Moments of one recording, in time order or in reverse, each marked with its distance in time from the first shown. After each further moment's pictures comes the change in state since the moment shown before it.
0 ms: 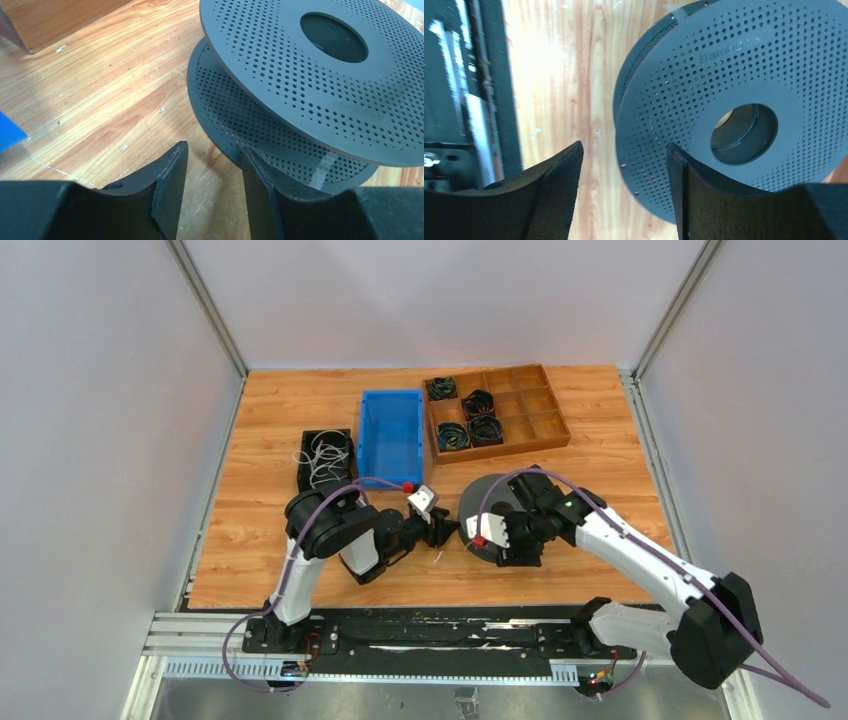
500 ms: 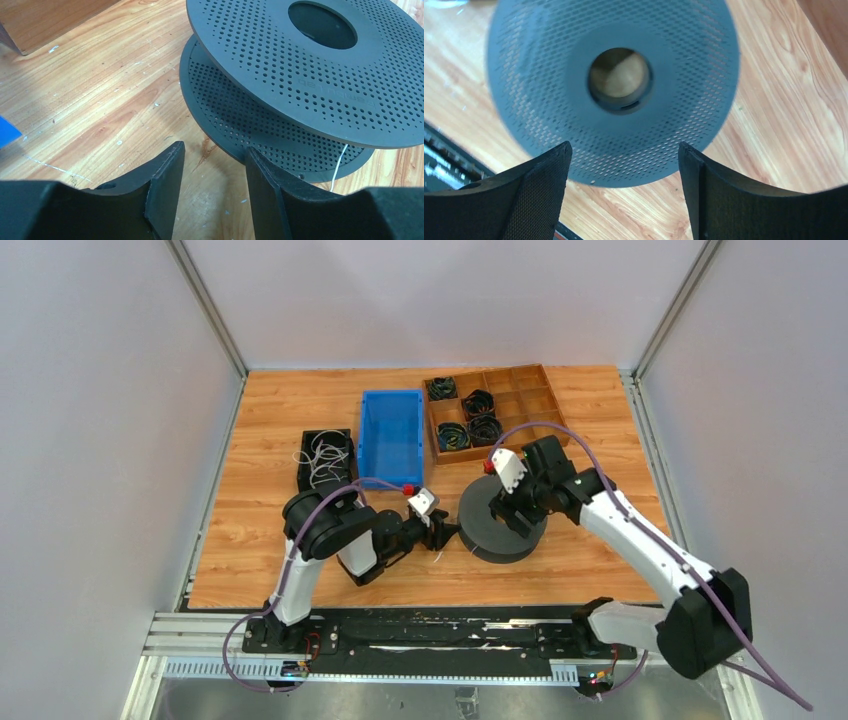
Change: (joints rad) left arm 0.000 -0.015 -0.021 -0.001 0.029 0.039; right arm -0.133 -0.018 0.108 0.083 0.154 0.584
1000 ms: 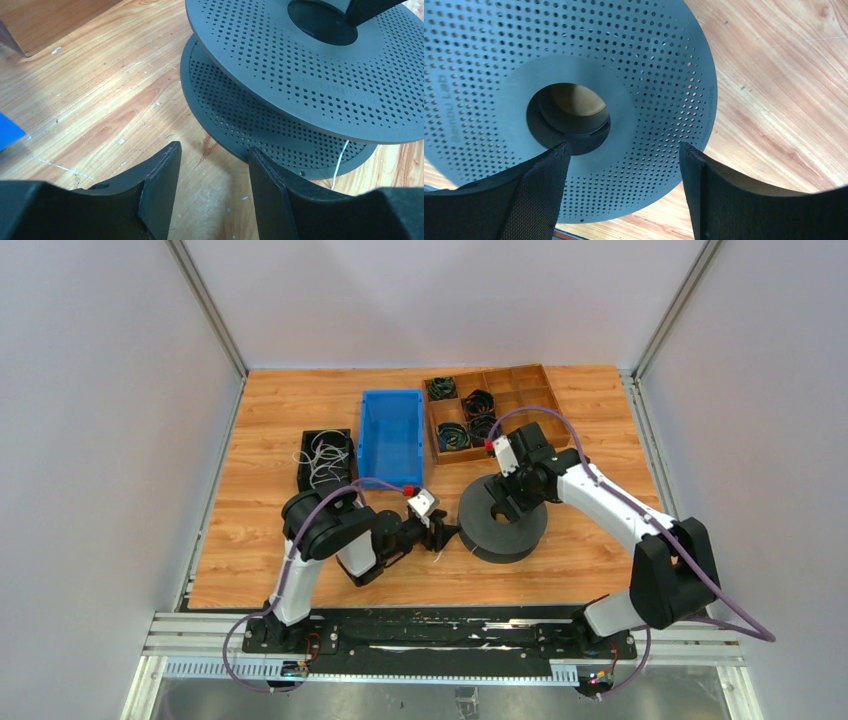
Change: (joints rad) left arm 0.000 -0.004 -0.004 0.000 0.000 0.018; right arm -0.047 0.275 0.117 0.037 0.171 0.277
